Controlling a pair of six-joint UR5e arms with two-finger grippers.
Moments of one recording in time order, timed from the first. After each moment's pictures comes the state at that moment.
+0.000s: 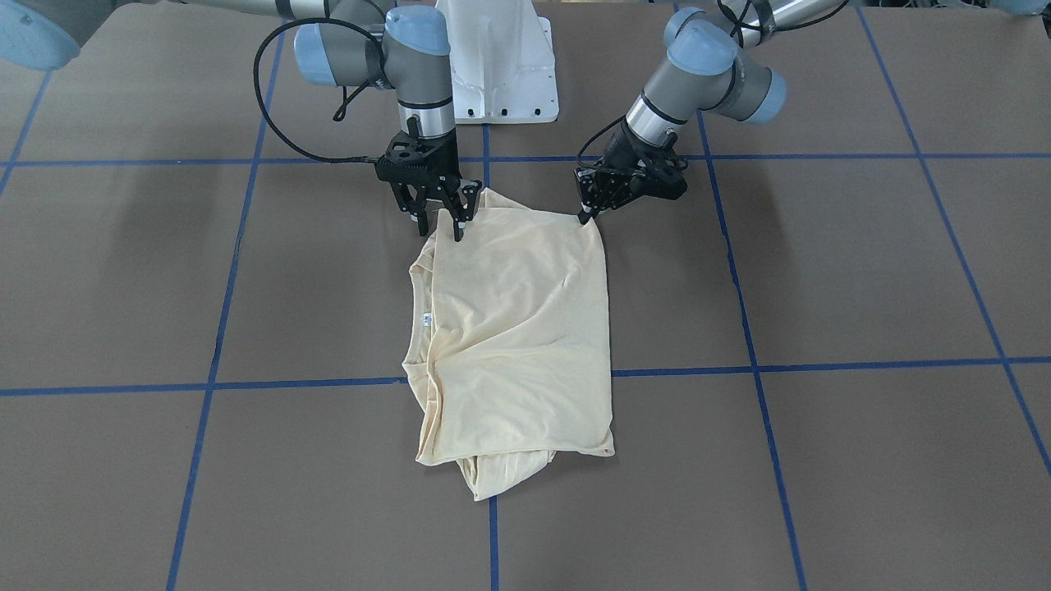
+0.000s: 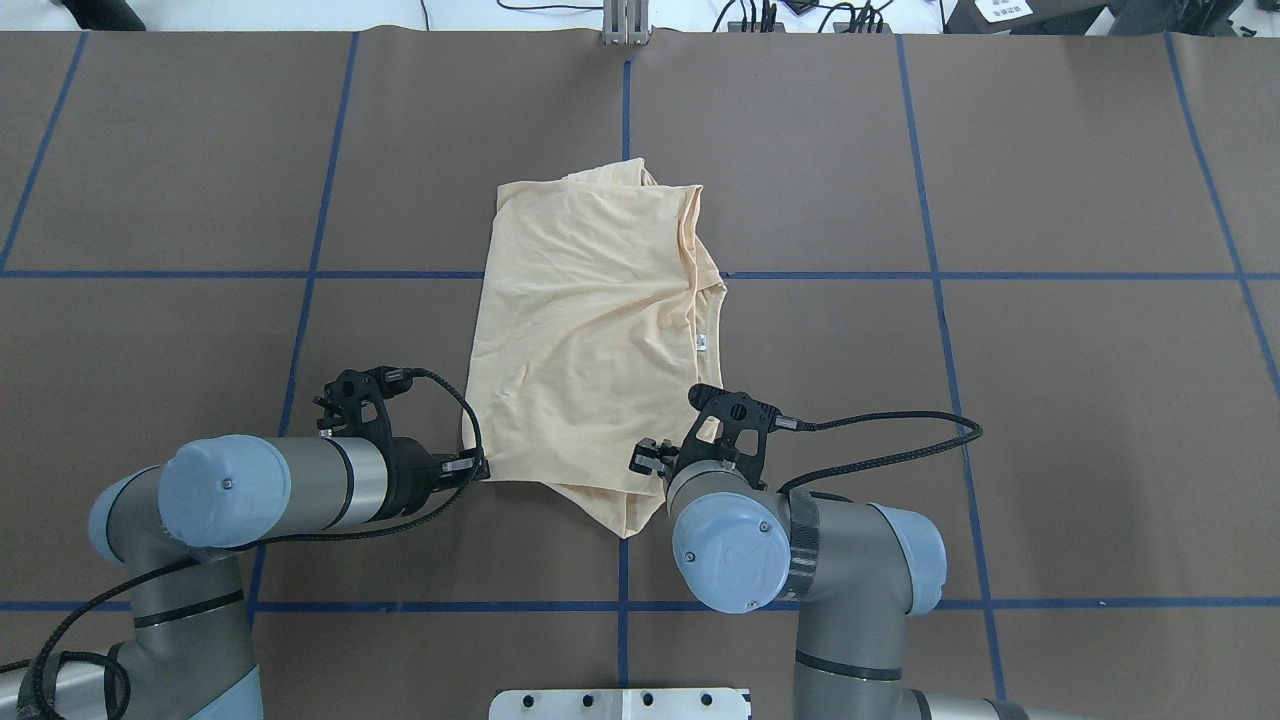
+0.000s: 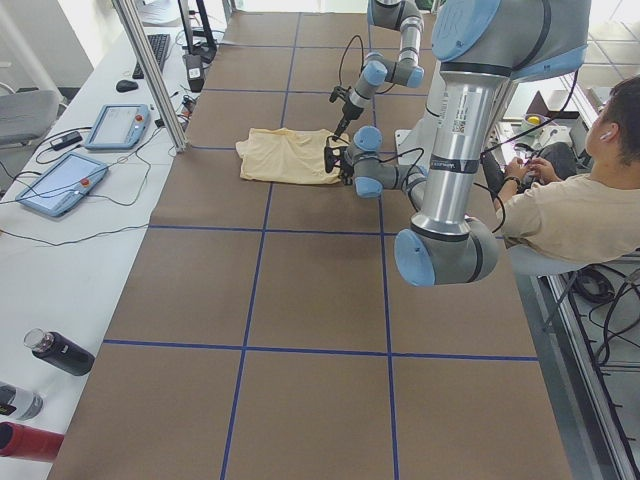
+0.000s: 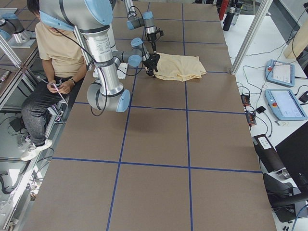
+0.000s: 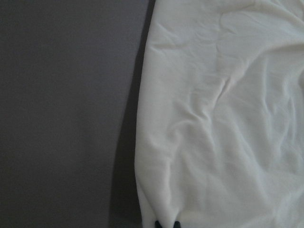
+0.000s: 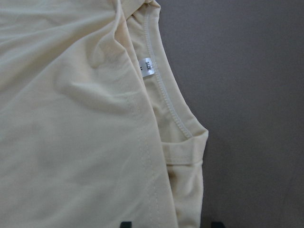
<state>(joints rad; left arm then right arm) -0.35 -1.82 -1.77 -2.36 -1.65 -1.56 0.21 -1.04 1.73 -1.42 1.28 1.73</state>
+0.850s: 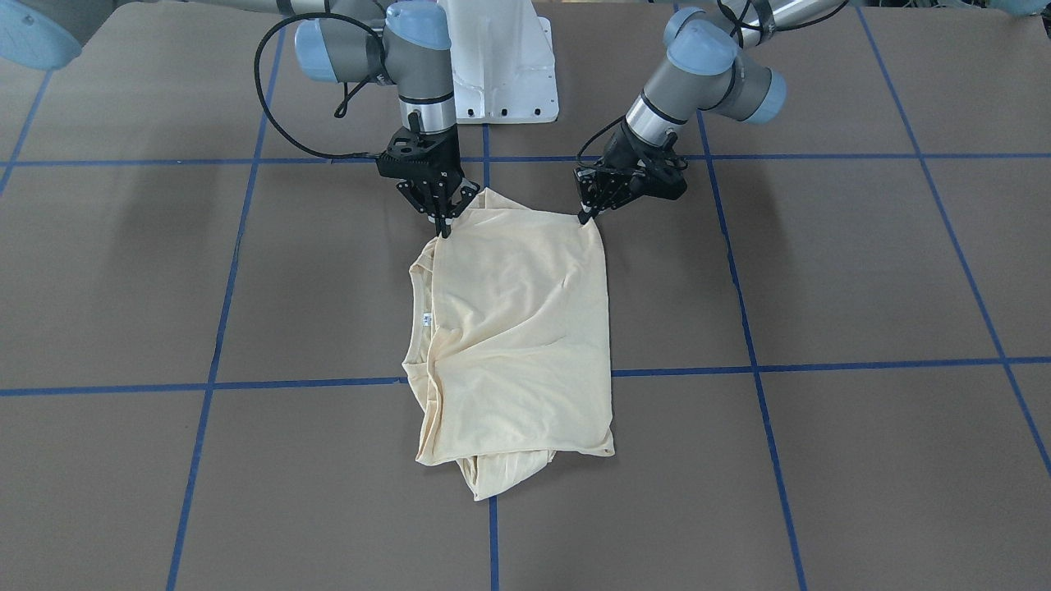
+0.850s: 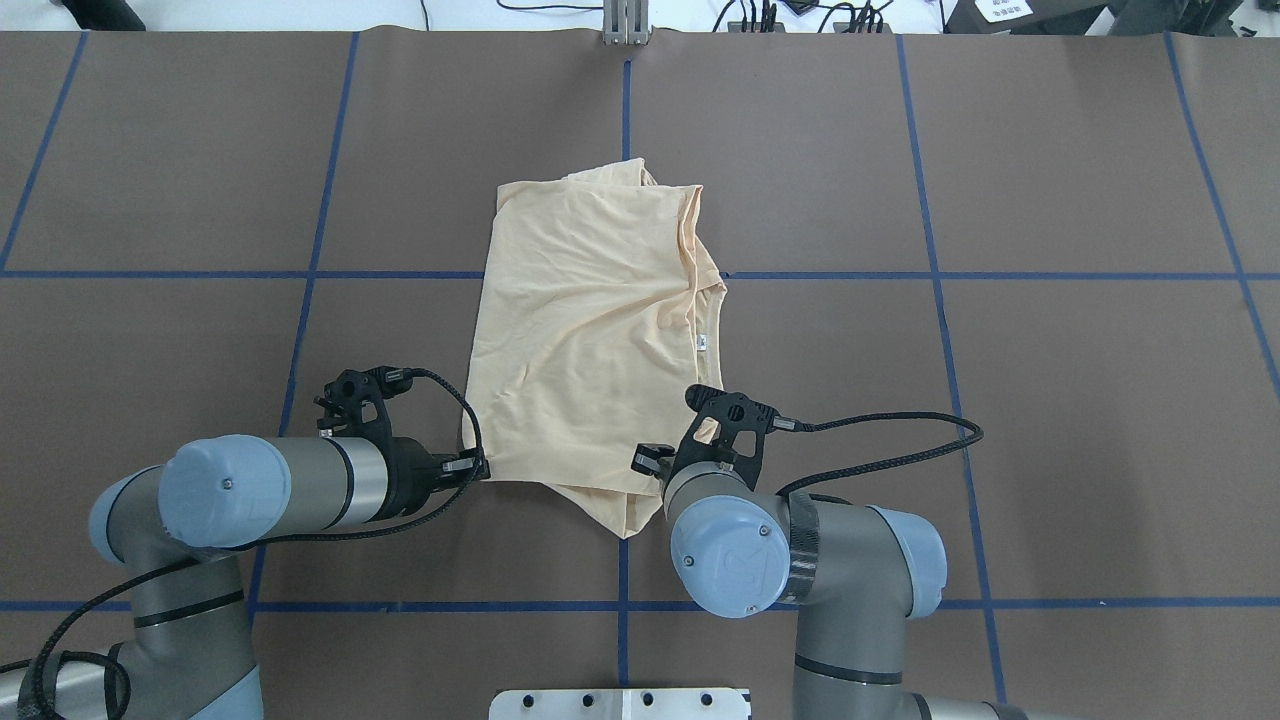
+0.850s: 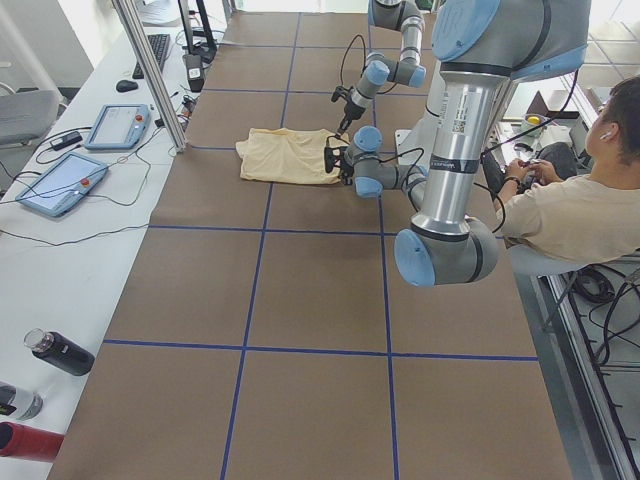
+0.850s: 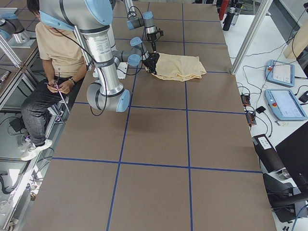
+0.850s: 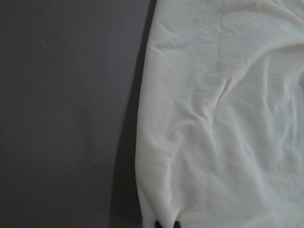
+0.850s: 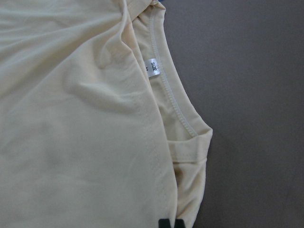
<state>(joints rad) -0.35 -1.82 -1.77 -2.36 -1.65 -1.56 0.21 -1.04 1.74 -1.42 1.27 1.73</state>
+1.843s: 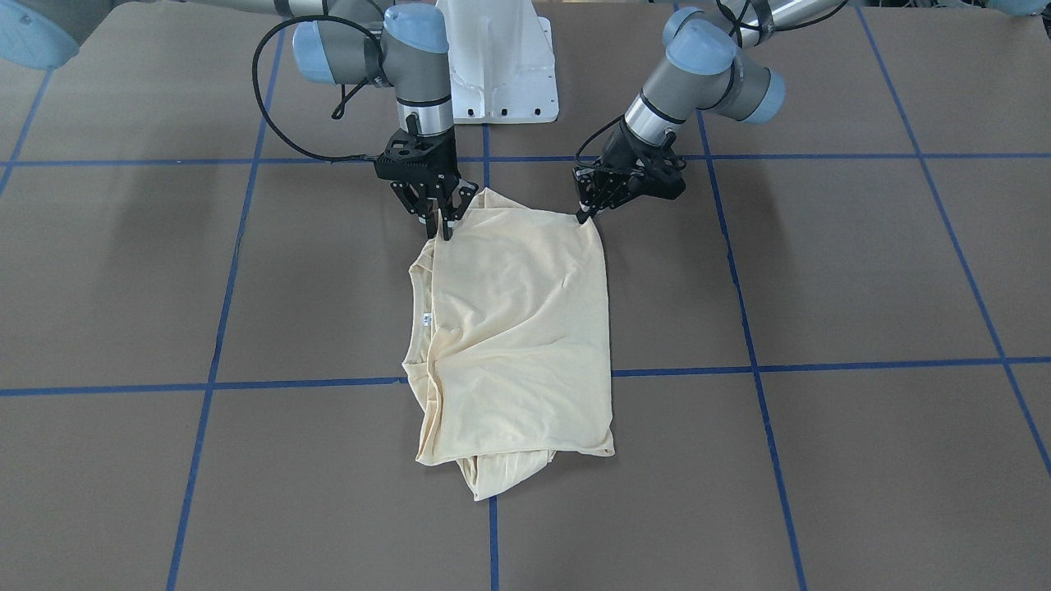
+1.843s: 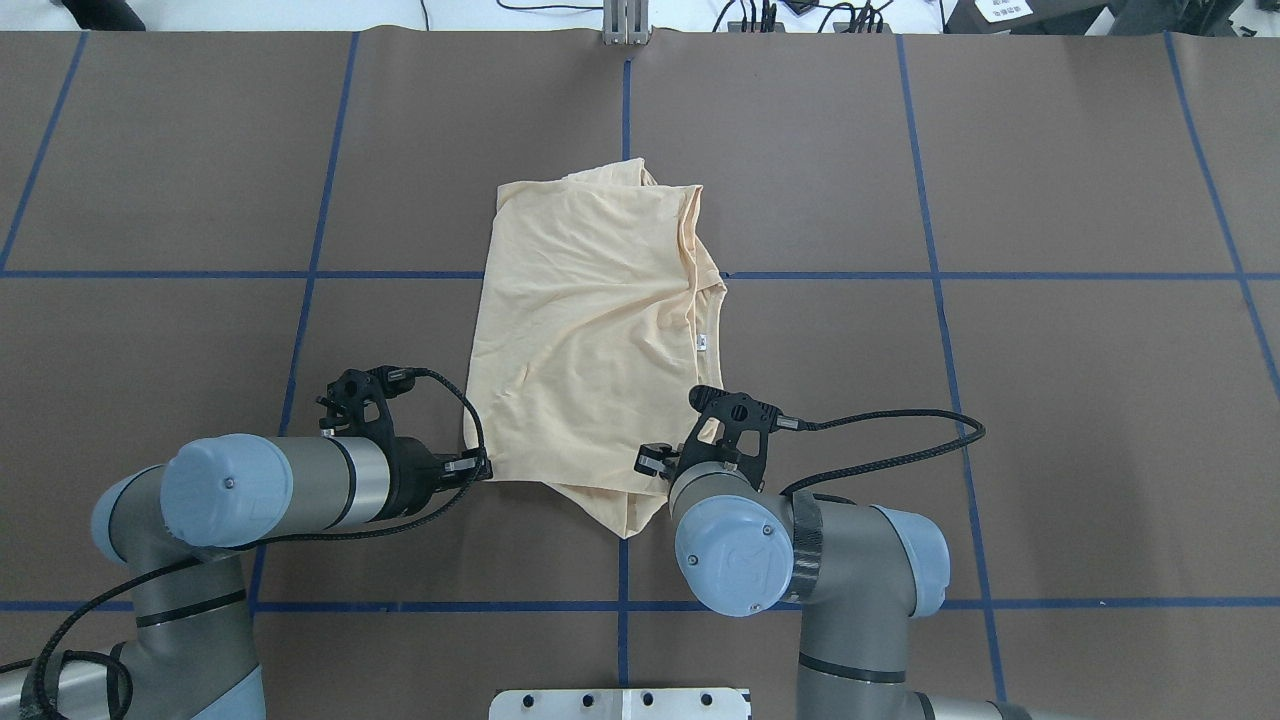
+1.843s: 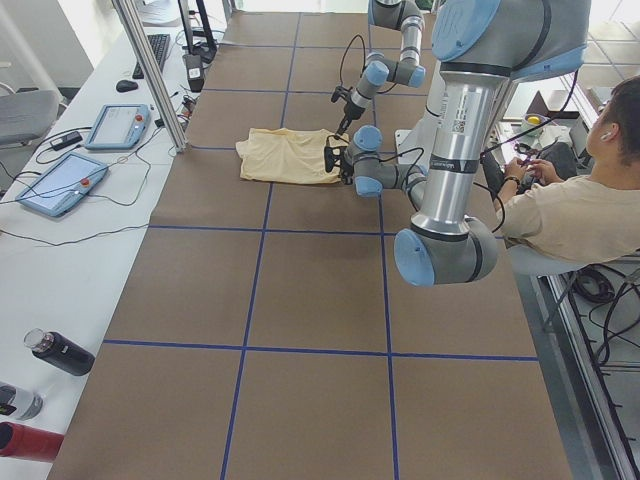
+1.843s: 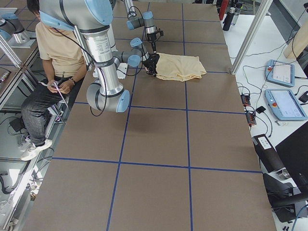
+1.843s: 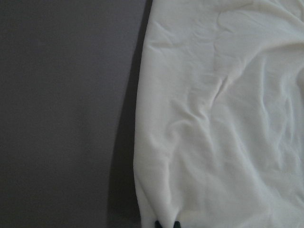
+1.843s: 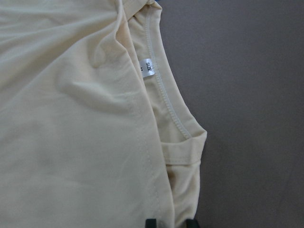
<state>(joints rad) -0.35 -1.82 -1.77 -2.36 -1.65 -1.56 0.21 -1.04 1.73 -1.42 1.27 1.72</state>
